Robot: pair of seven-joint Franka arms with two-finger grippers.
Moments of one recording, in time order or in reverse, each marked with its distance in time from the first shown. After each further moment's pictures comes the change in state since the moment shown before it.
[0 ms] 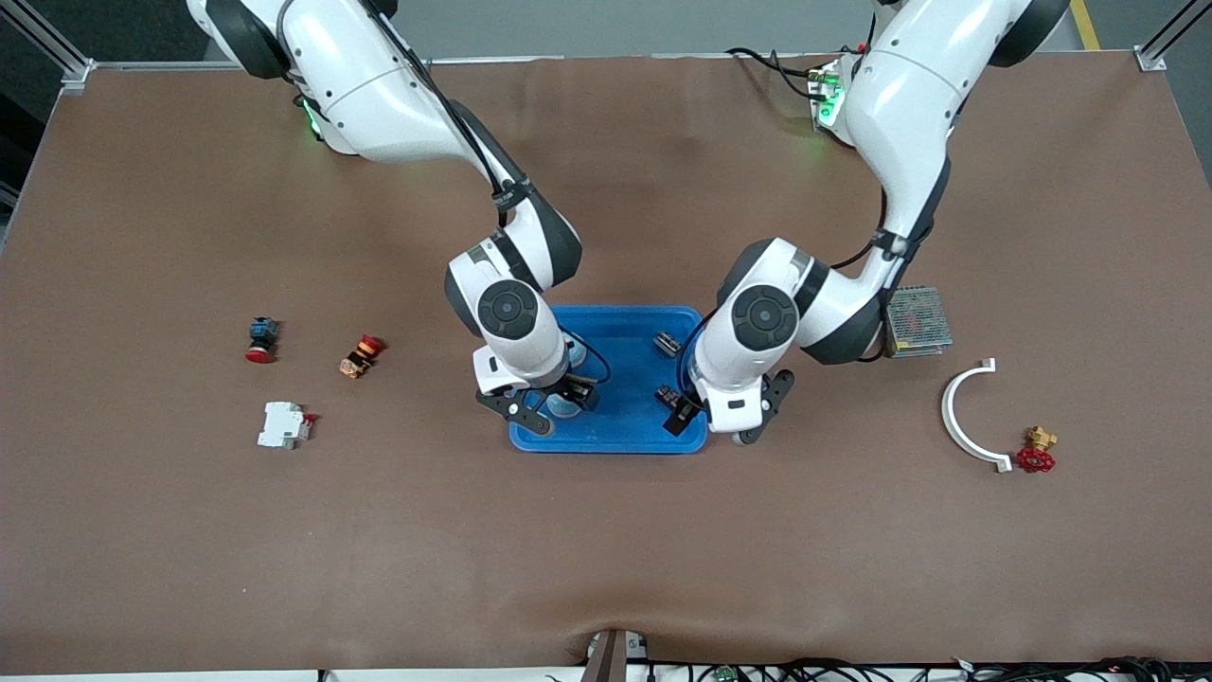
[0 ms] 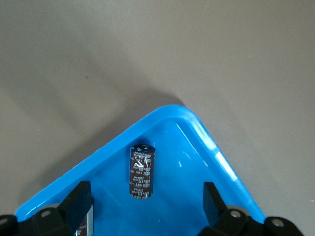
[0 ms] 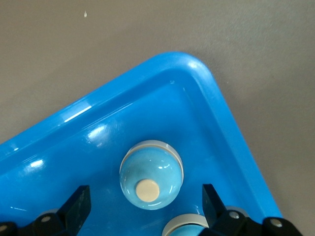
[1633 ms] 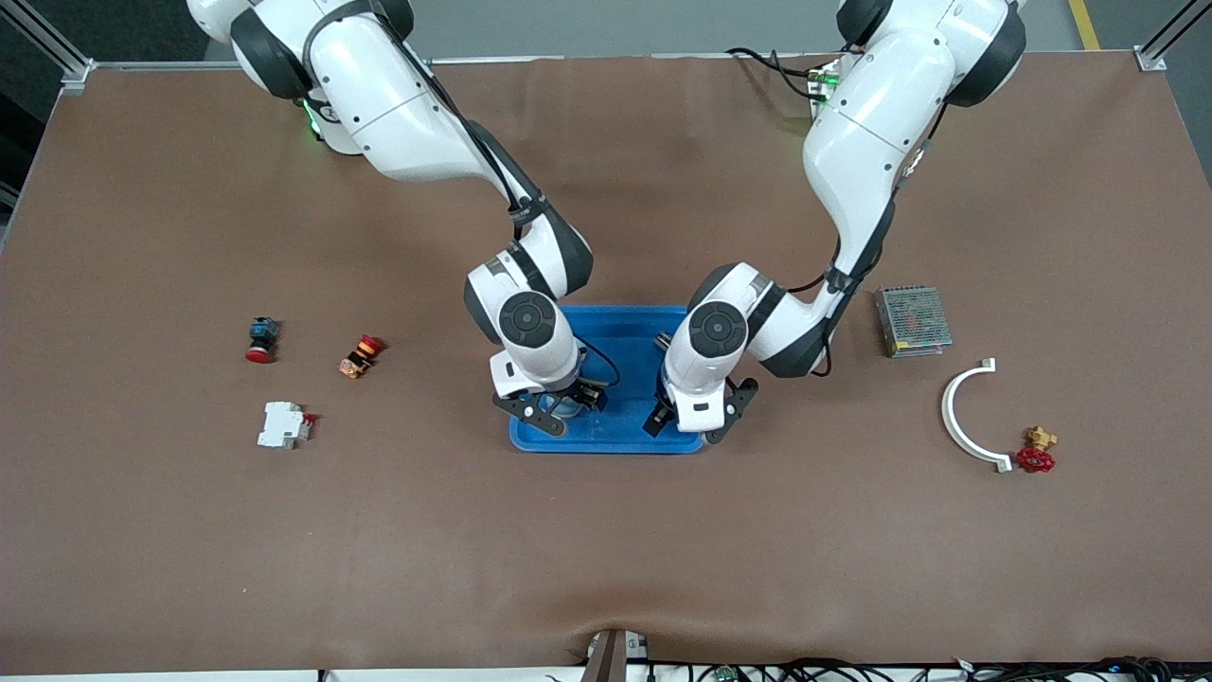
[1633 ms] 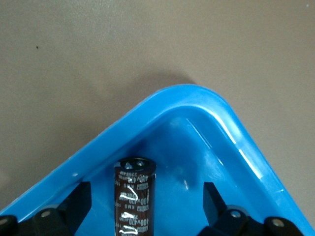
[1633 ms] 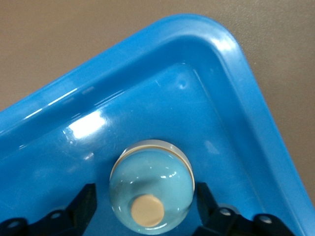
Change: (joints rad) left arm -0.059 0.137 0.026 0.004 0.077 0.148 -0.049; right arm 0.016 0.086 0.000 0.037 -0.001 0.039 -0.001
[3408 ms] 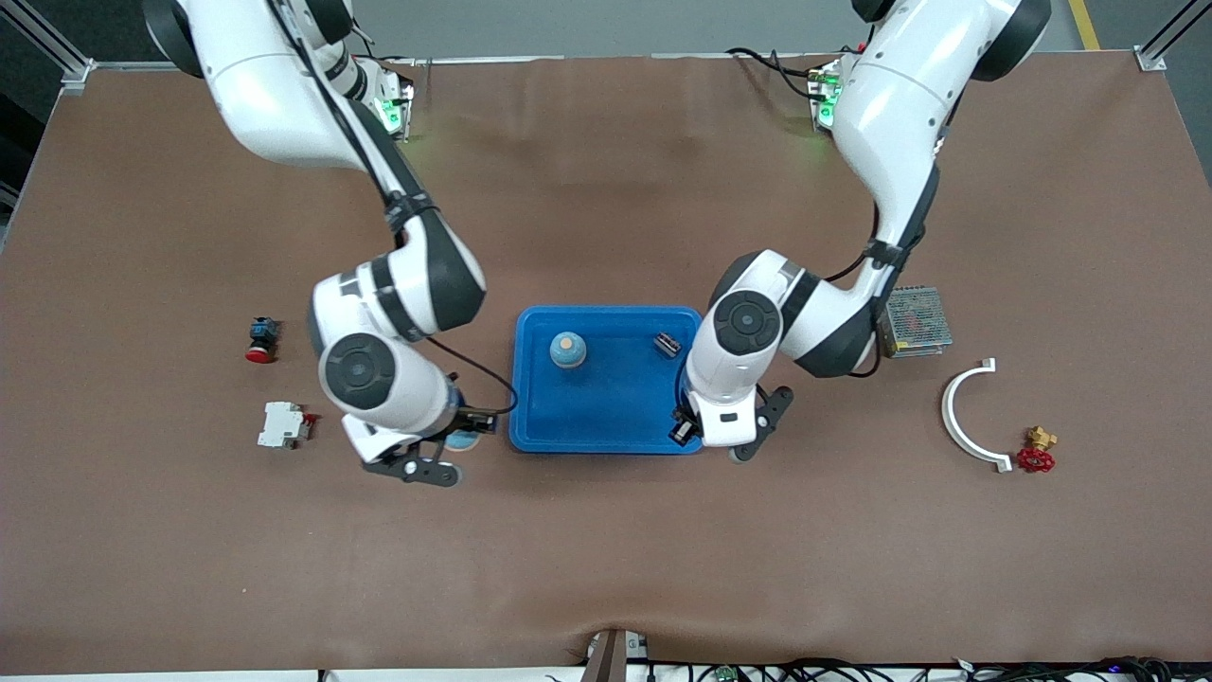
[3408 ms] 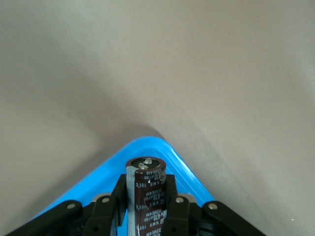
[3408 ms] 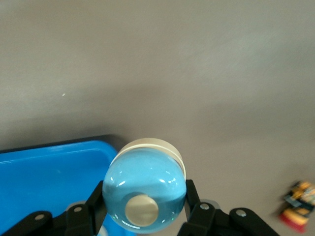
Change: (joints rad) left arm 0.034 -0.122 0.030 0.106 0.003 -0.212 0.094; right arm -0.250 -0.149 -0.028 0.197 0.000 -0.454 -0.594
